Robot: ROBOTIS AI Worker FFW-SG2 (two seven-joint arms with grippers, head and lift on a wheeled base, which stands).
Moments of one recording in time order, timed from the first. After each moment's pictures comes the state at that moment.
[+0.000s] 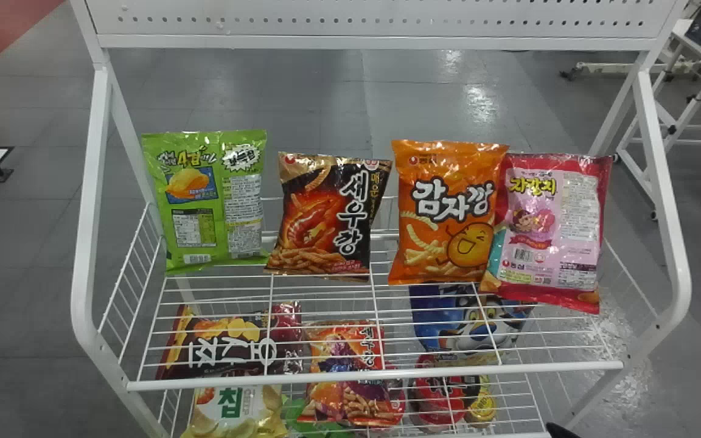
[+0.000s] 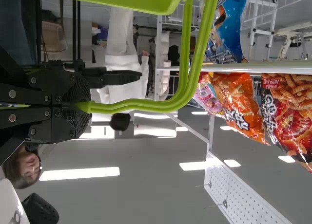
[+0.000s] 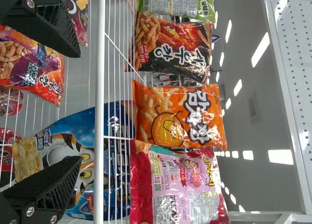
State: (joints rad) left arm 0.46 0.26 0.30 -1.59 0.55 1.29 -1.57; right arm 0.72 0.00 -0.07 -1.61 -0.13 -0.57 0.39
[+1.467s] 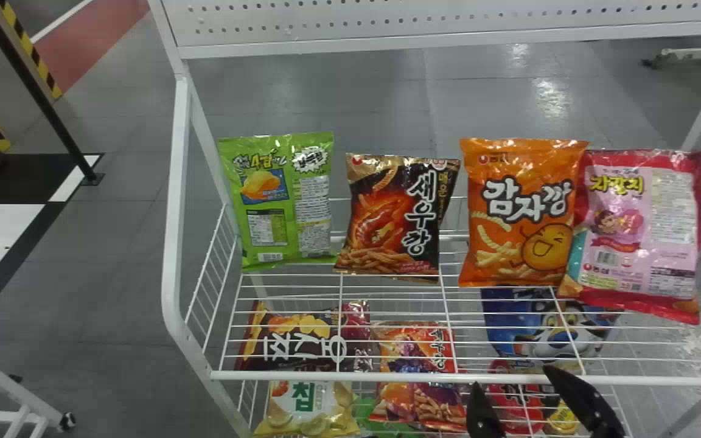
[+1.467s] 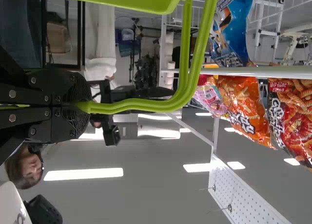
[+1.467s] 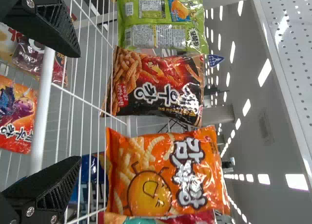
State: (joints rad) left arm 0.45 0.27 0.27 -1.58 0.55 1.28 -1.57; right arm 0.61 0.00 0.13 -1.86 -0.04 -0.17 0.28
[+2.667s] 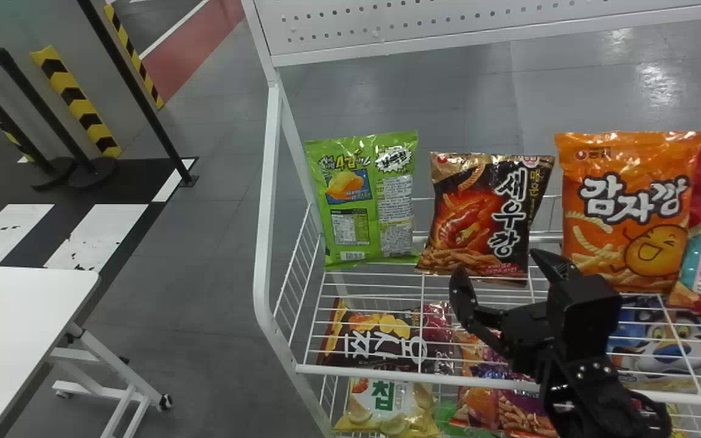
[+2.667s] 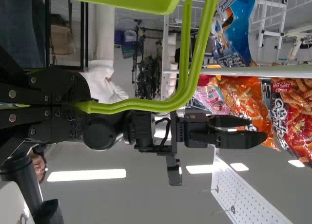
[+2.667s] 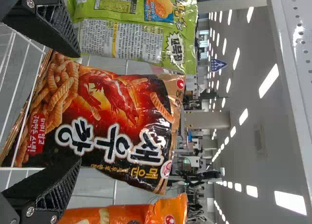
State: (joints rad) left arm 0.45 0.28 0.26 -1.58 0.55 1.28 -1.57; right arm 0.13 0.00 0.41 -1.65 0.02 0.05 -0.04
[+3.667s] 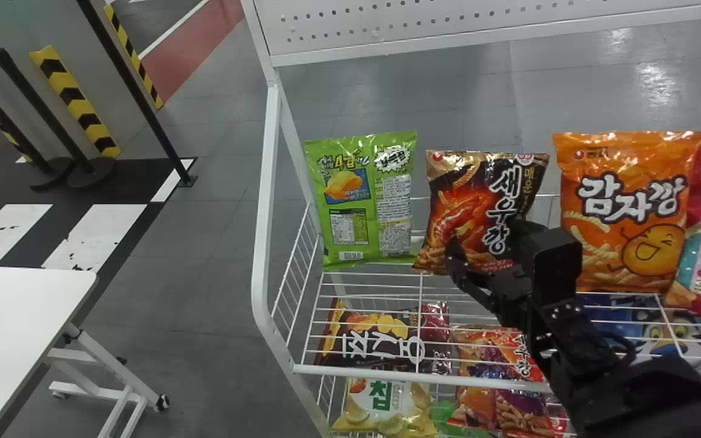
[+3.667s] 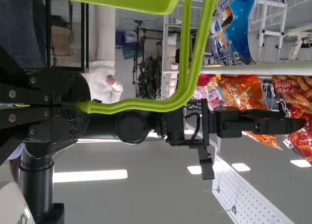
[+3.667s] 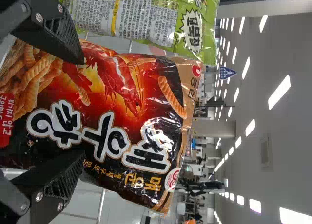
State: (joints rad) left arm 0.45 0.29 0.26 -1.58 0.55 1.28 -1.57; right arm -0.10 0.00 0.44 -1.37 -0.03 0.01 0.00
